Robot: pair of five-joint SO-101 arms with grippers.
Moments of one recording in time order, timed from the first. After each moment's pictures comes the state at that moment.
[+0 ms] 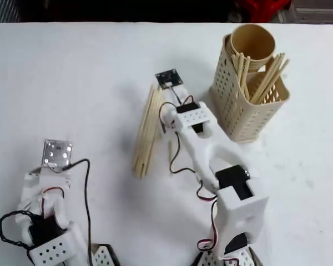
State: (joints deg) left arm -33.2 -103.9 97.1 60.4 -33.0; right arm -23.3 18.5 15.3 49.8 3.5
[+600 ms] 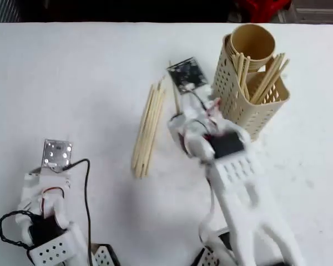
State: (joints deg) left arm -33.2 -103.9 97.1 60.4 -33.0; right arm -22.2 -41.1 32.8 57.1 10.9
